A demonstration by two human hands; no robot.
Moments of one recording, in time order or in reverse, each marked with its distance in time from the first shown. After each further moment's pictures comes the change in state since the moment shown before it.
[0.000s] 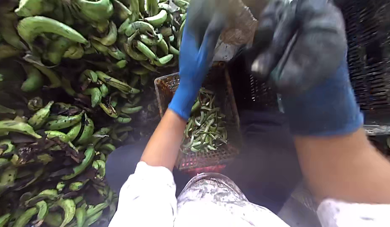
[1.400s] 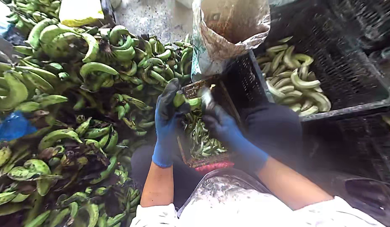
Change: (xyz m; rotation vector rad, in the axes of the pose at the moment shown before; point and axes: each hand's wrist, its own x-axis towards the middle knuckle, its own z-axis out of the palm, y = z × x) left_hand -0.165 0.024 -0.107 -0.564 -0.032 0.229; right_hand -0.171 0.139 -0.008 -0.865 -0.105 -0.087
